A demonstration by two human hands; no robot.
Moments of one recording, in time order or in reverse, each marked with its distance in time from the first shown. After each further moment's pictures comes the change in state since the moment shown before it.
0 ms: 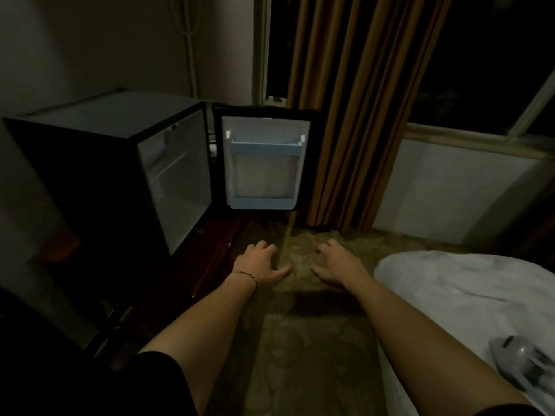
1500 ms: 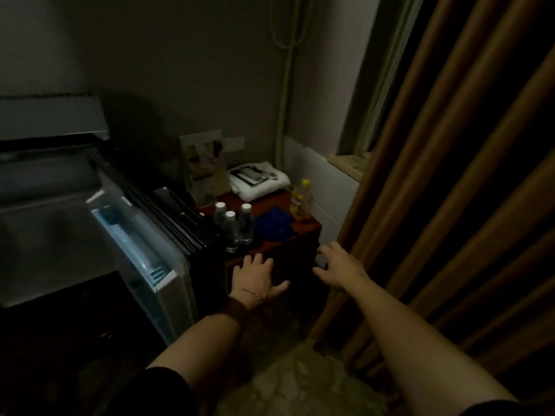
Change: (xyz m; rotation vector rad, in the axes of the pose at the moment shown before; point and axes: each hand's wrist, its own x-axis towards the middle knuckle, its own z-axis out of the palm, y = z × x) left_hand 0.725 0.085 -0.046 0.049 0.220 -0.810; right_hand 0.815 0.221 -0.203 -0.141 -0.120 -0.717
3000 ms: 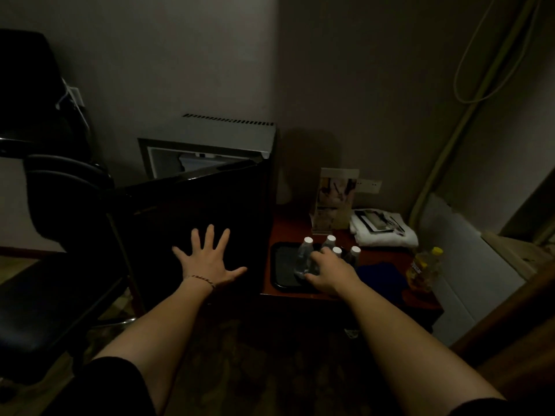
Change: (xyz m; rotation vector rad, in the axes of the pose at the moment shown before) left_hand -0.130 -0.197 -0.067 0.082 0.236 -0.874; right_hand 0.082 -0.191 -0.002 -0.078 -0.109 -0.710
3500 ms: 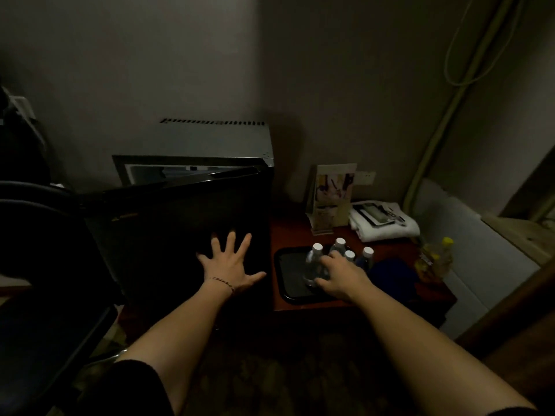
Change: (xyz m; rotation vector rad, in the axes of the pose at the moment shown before) left_hand 0.098 -0.001 0.012 0.014 -0.074 0.217; right_hand 0.064 -0.018 0.018 0.020 -0.006 0.141
